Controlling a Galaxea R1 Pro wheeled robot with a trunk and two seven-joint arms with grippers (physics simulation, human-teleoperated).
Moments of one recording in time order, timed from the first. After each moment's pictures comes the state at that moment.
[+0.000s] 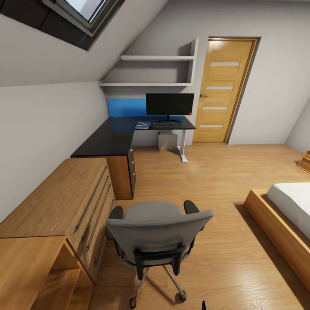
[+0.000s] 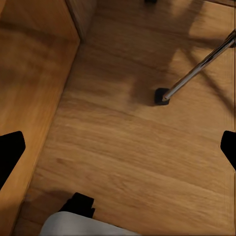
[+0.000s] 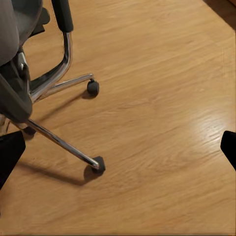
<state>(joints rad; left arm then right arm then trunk) -0.16 -0.08 -0.32 -0.40 0.50 -0.28 0.34 -0.18 0.05 0.20 -0.32 -0.39 -0.66 -0.18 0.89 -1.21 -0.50</state>
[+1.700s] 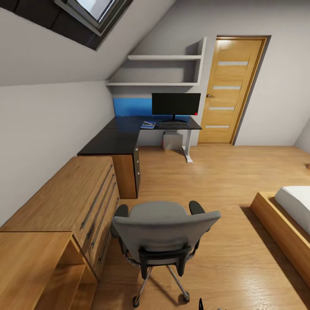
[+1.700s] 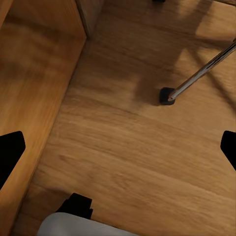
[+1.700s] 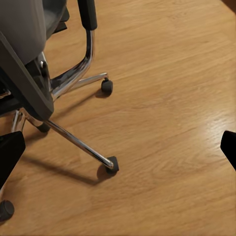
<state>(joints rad) -0.16 -0.08 -0.32 -0.40 0.50 -0.28 0.34 -0.19 0.06 0.21 -0.32 -0.39 -0.66 -0.18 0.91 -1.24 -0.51</state>
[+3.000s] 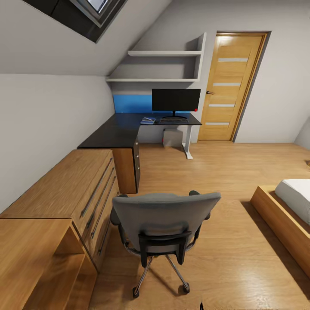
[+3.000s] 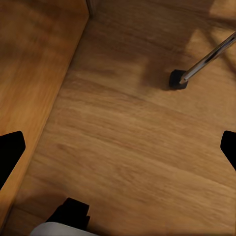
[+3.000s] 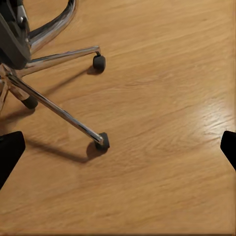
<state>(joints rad) -0.16 -0.08 -0.32 -0.40 0.50 -0.27 0.34 -0.19 0.06 0.20 -0.29 -0.39 -0.66 -0.18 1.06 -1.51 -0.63</state>
